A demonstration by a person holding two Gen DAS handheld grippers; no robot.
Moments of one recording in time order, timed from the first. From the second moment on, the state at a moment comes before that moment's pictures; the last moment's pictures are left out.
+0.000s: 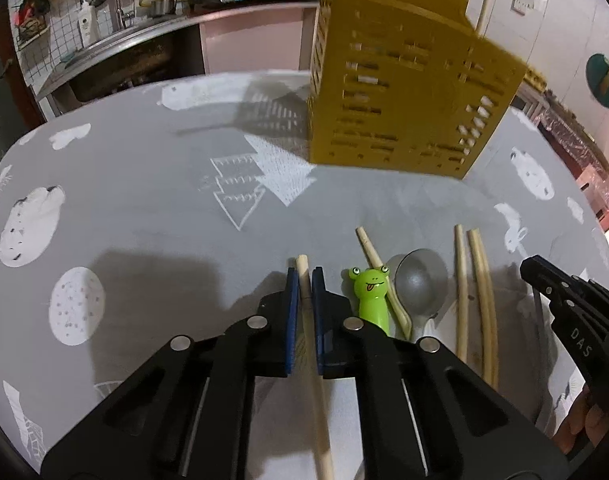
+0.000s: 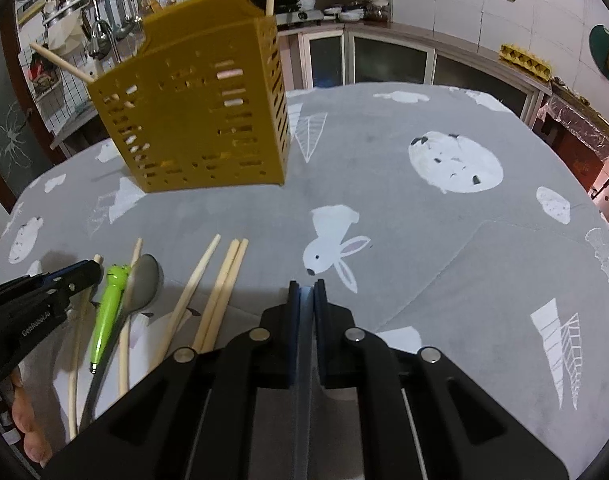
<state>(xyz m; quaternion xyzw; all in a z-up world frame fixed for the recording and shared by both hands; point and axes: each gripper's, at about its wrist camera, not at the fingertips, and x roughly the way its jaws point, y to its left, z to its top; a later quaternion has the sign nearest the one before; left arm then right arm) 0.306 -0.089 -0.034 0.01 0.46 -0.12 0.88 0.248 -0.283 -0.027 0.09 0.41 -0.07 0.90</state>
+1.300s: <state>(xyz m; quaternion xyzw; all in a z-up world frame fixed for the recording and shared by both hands) 0.184 -0.047 0.076 0.00 0.18 -0.10 0.98 0.142 -0.272 0.066 0.07 0.13 -0.06 0.99</state>
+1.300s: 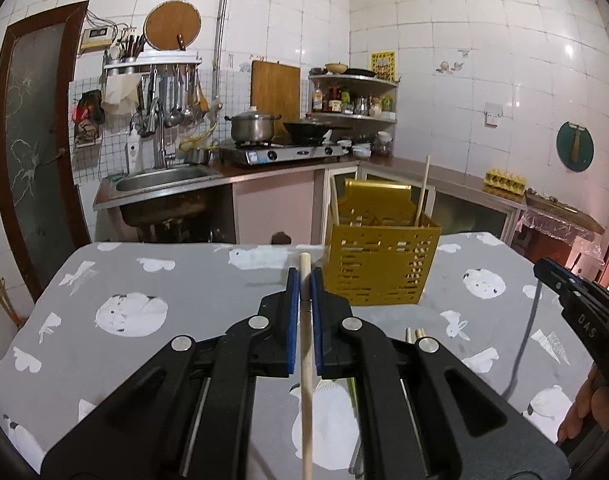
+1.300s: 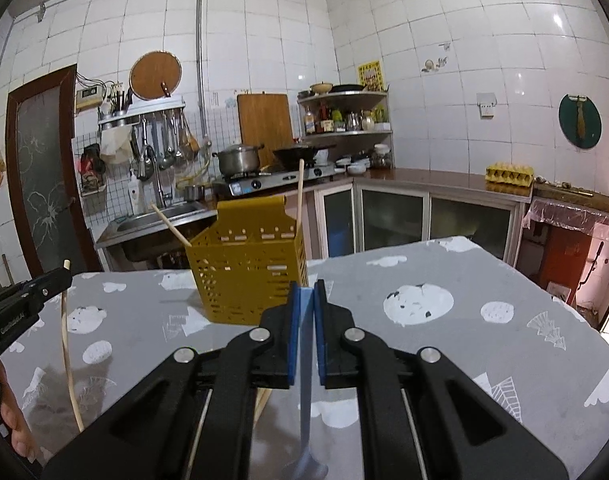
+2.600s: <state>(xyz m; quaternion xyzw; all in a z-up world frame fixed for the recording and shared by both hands) 0.321 -0.106 0.238 -0.05 0.03 -0.14 0.99 0.273 -0.275 0.211 0.05 0.04 -0.07 1.00</state>
